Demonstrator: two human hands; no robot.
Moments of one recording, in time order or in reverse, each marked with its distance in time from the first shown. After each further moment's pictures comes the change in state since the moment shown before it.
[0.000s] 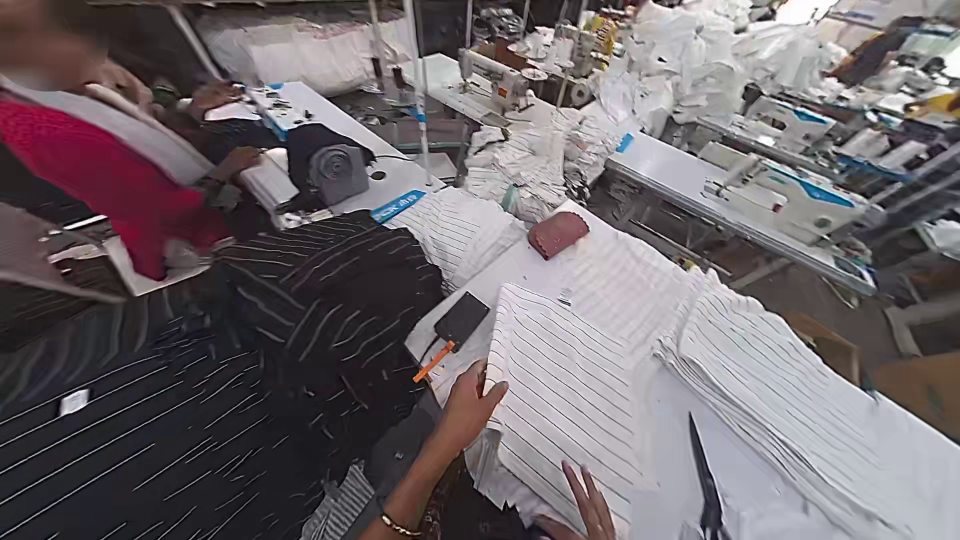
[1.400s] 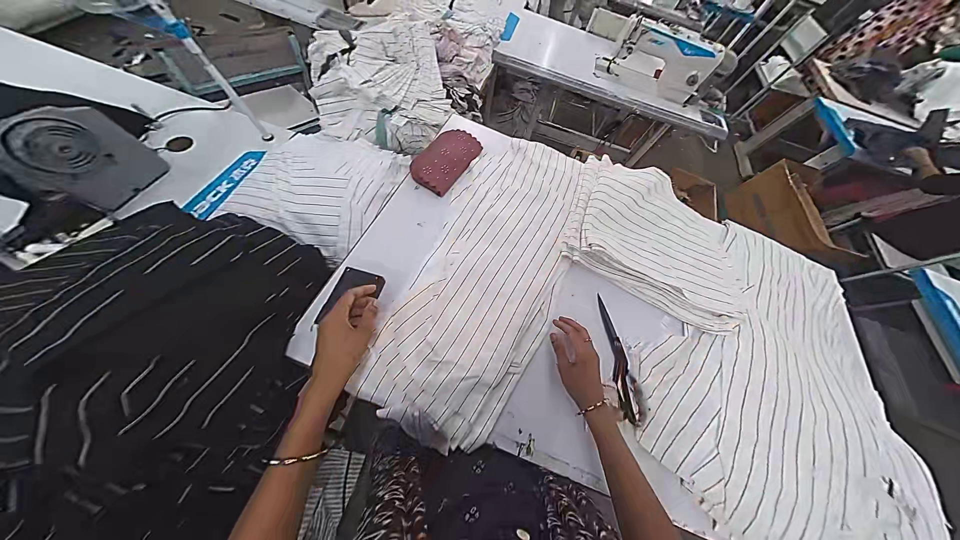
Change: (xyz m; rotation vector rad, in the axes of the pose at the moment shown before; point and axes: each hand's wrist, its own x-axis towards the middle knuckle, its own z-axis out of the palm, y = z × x) left_hand 0.103 -0.029 -0.029 0.433 0.135 0.245; right_hand 0.060 0.119 -0.053 -0.109 0.540 0.265
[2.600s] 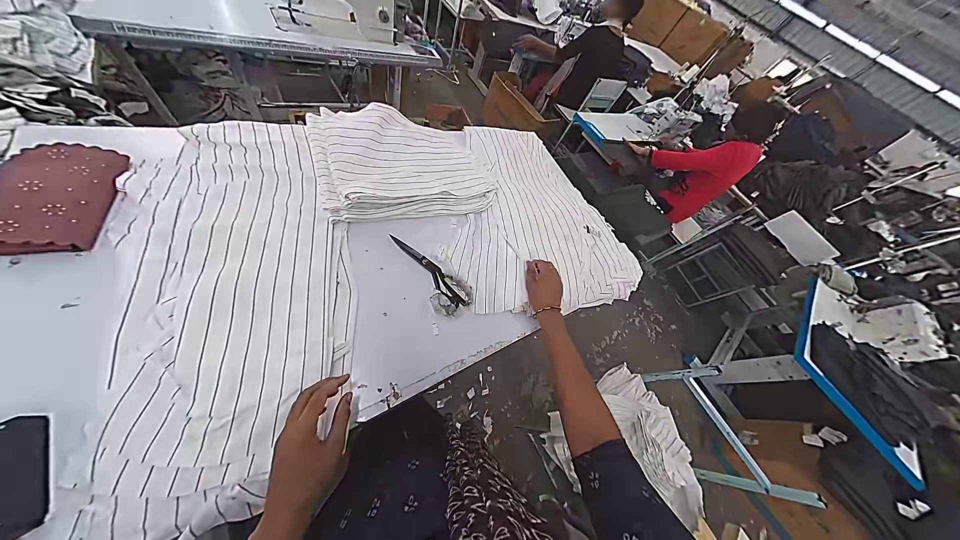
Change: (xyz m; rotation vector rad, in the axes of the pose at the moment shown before) left_hand -0.139 0.026 0.125 -0.064 -0.441 0.714; right_hand -0.121 0.049 -0.204 -0.542 0.380 0.882
